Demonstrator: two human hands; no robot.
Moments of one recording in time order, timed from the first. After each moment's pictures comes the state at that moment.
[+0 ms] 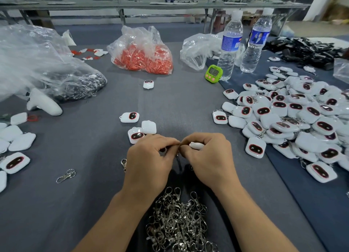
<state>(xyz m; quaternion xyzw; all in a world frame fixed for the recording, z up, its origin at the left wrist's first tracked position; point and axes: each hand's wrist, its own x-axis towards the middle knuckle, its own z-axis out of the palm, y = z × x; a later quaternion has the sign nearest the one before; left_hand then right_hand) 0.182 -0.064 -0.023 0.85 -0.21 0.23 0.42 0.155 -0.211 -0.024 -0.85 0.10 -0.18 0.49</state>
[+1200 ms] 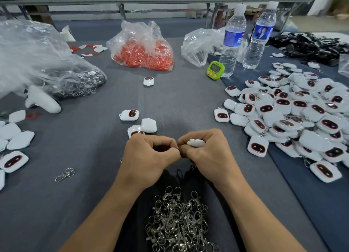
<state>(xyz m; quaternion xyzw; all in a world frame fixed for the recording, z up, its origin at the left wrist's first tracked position) 0.190 -0.056 -0.014 0.81 -0.18 0.03 0.56 0.160 -0.213 -0.017 -0.80 0.03 -0.10 0.60</state>
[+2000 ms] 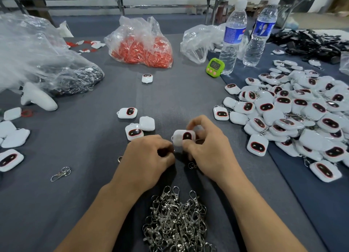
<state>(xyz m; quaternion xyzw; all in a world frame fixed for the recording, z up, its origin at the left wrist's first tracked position) 0.198 -0.051 -0.023 0.90 -0.26 0.07 0.34 0.166 -0.222 -0.024 -0.84 0.09 -0.11 0.53</state>
